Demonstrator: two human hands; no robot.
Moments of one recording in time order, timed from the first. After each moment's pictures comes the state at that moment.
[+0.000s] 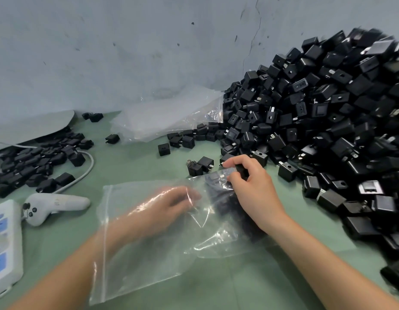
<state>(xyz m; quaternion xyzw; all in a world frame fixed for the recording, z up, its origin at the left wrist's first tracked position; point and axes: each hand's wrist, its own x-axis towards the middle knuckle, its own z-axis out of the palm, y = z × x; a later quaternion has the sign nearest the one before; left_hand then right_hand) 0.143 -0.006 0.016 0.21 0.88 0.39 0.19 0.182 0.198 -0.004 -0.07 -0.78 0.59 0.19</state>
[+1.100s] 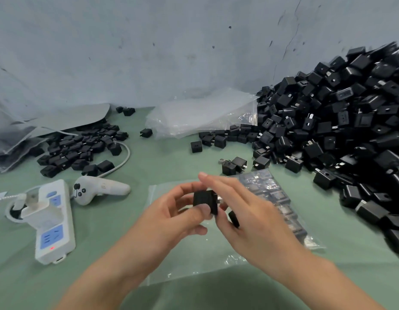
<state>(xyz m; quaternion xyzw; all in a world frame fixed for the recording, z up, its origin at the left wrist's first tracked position) 0.217 -0.065 0.056 0.12 0.68 0.70 0.17 0.232 0.123 0.021 0.25 -0.87 0.29 0.30</state>
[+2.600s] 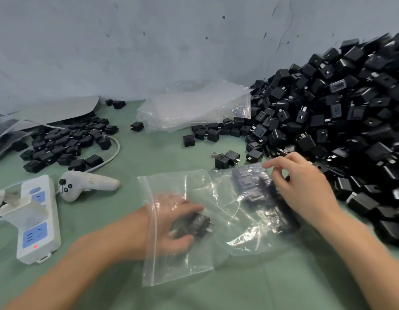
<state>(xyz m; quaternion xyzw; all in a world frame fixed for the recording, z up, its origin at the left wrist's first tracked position) 0.169 -0.094 0.008 0.41 0.90 0.15 0.04 0.190 0.226 -0.002 -0.05 -0.94 0.25 0.22</state>
